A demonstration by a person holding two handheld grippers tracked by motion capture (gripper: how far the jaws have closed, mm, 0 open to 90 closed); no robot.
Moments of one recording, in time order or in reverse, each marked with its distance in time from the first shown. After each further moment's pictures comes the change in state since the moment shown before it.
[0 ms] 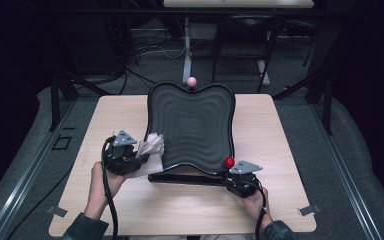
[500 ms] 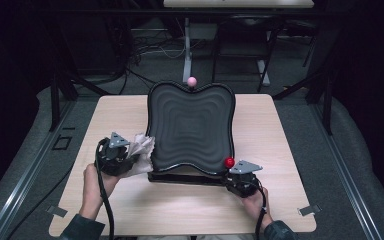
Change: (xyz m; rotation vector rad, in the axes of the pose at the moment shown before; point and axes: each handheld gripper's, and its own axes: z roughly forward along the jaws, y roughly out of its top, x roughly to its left) left arm 0.018 -0.012 0.001 0.040 0.084 -0.030; right arm 0.000 0.000 0.000 0.004 0.003 0.001
